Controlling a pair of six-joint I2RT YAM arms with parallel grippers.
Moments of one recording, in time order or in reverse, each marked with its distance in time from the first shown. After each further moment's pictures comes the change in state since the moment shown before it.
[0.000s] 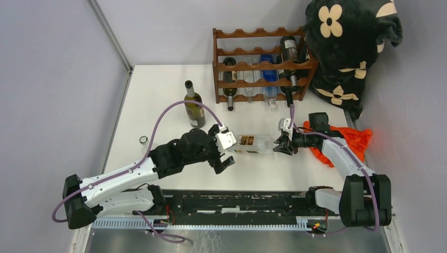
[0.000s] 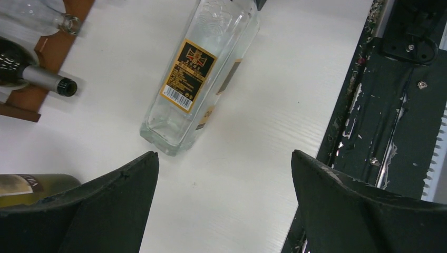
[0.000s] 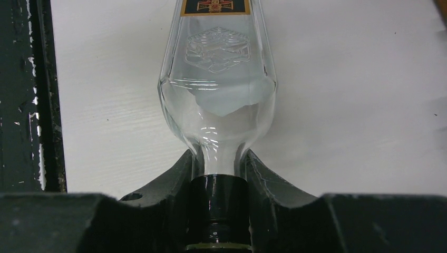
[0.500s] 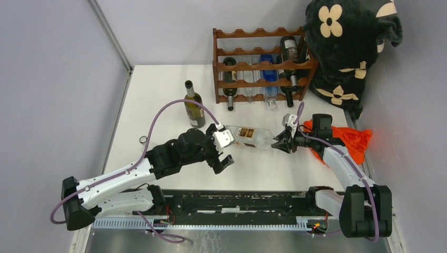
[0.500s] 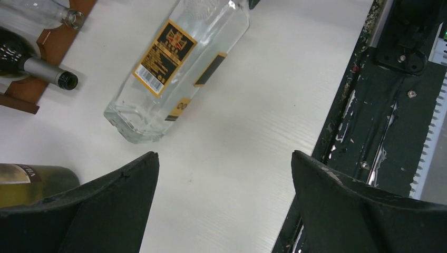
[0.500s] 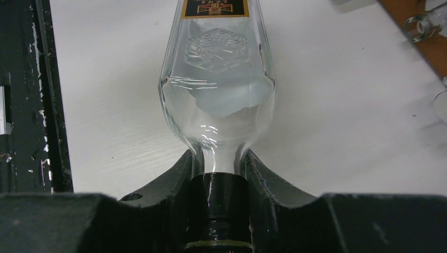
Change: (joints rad) left arm 0.000 -0.022 -0.009 -0.002 -0.002 -0.060; right arm -0.009 -0.079 -0.086 0.239 -0.050 0.302
